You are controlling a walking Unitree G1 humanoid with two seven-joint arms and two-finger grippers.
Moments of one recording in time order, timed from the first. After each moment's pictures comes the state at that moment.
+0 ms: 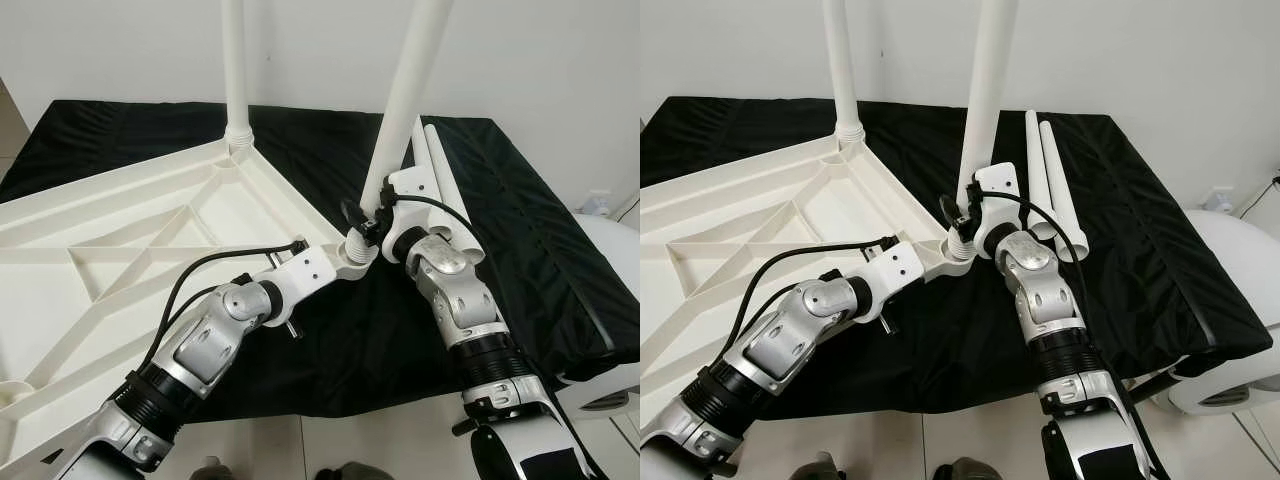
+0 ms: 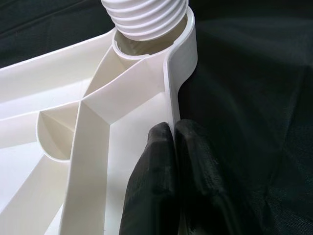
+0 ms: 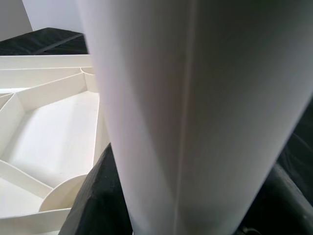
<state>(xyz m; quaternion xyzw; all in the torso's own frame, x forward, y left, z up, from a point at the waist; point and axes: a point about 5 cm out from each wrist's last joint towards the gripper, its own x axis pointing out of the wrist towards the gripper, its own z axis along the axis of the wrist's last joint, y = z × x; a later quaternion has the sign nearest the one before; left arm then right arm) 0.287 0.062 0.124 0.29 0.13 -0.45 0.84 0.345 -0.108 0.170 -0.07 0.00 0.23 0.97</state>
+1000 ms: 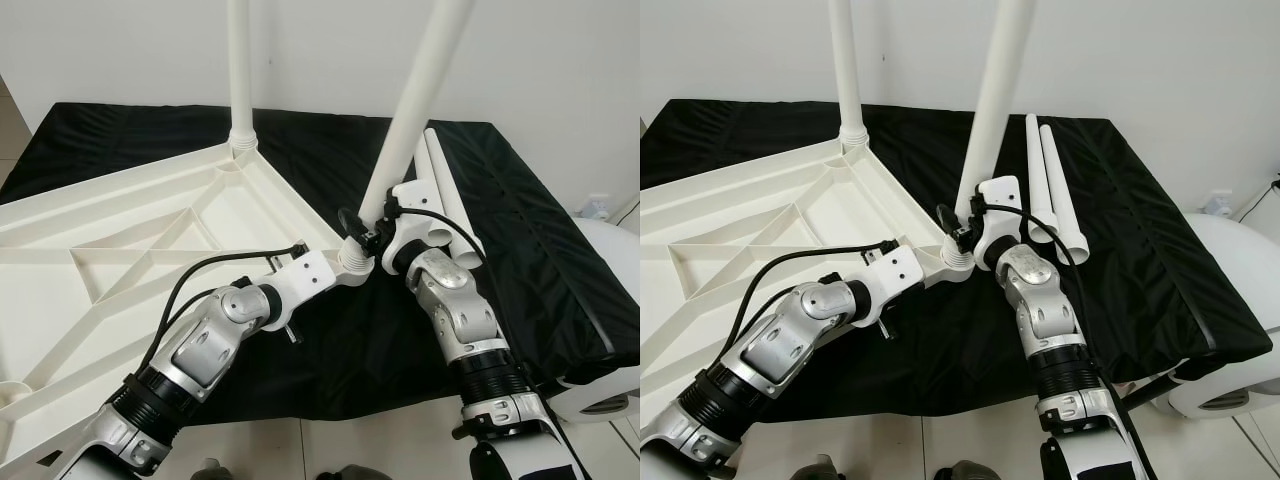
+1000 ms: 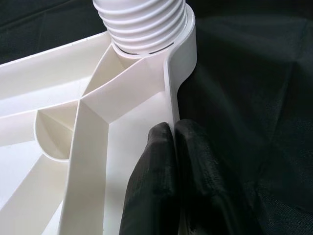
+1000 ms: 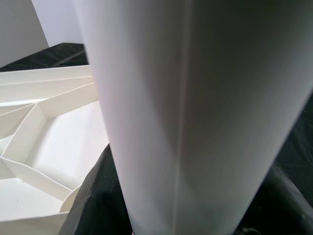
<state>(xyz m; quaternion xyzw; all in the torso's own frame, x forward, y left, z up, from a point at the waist) 0.284 0.063 0.124 0.29 0.13 -0.45 0.84 0.334 -0.108 0.155 -0.02 0.00 0.26 0.97</state>
